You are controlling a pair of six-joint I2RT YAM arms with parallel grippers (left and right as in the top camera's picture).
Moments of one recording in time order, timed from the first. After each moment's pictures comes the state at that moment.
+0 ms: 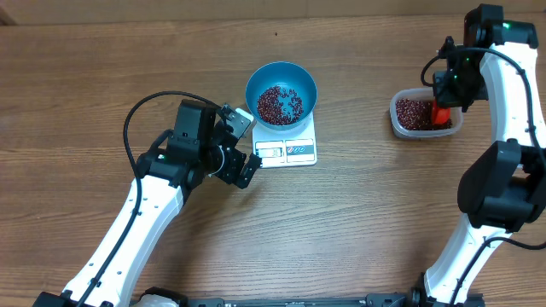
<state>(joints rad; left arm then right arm) -0.29 1.37 0.99 -0.63 0.26 0.21 -0.18 2.13 2.01 -1.36 0.05 -0.19</state>
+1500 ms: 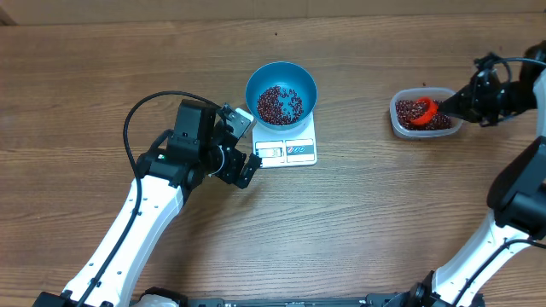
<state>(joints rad) -0.29 1.37 0.99 -0.63 0.26 0.21 -0.47 2.17 1.92 -1.40 -0.69 -0.24</state>
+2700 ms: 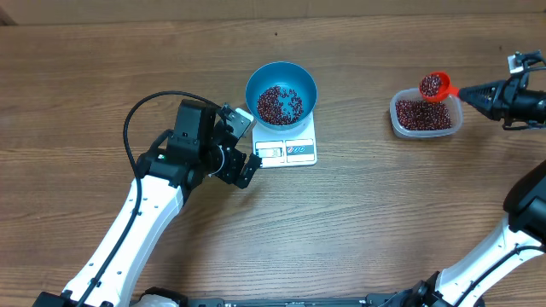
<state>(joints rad) -0.29 1.37 0.99 -0.63 0.26 0.21 -0.61 2.17 1.92 -1.51 -1.12 -0.54</state>
